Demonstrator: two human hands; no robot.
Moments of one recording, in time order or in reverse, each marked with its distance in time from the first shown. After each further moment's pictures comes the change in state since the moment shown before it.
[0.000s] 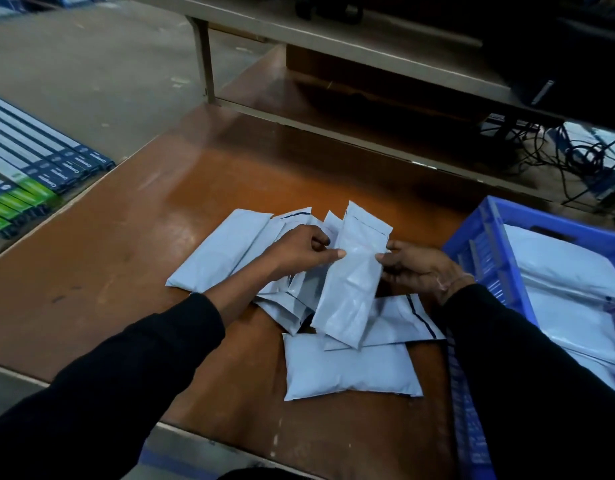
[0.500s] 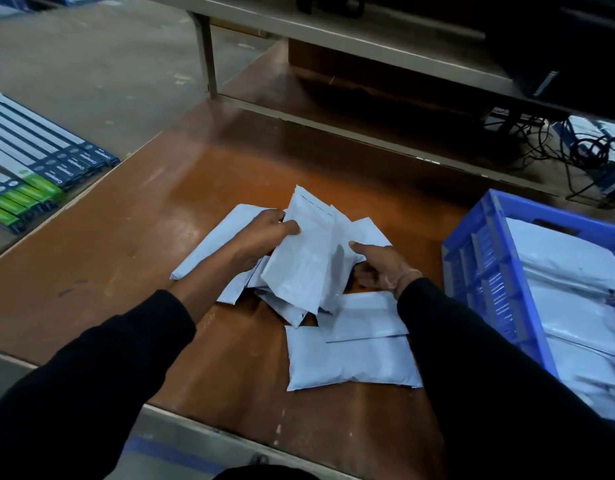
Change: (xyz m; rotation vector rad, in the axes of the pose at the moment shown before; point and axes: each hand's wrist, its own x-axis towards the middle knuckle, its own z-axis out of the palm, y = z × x) left_hand -0.018 -0.016 -0.042 -0.358 0.042 -0.164; right_hand 0.005 0.020 0.058 -0.115 0.187 0.042
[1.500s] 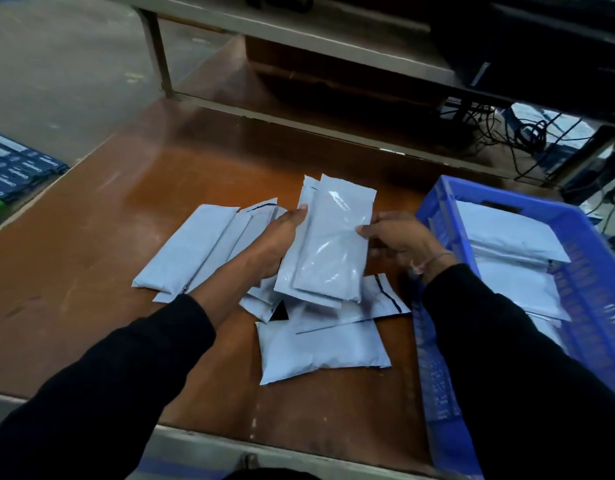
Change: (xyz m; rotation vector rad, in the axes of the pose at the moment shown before) left_hand 0.002 0.028 0.086 -0.371 -0.071 -0.121; right_hand -0.055 -0.031 -0.075 -0.093 0.073 -0.241
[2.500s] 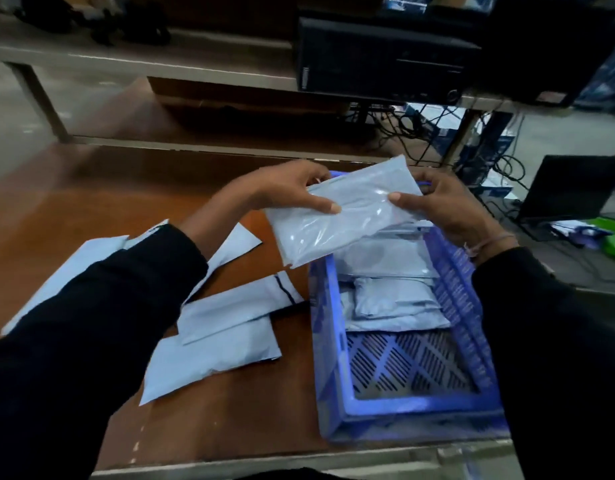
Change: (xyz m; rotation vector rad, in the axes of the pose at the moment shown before) left_hand -0.005 0.097 0.228 1.128 -0.491 0.533; right_hand -0.085 0.056 -0.280 0.053 0.210 -0.456
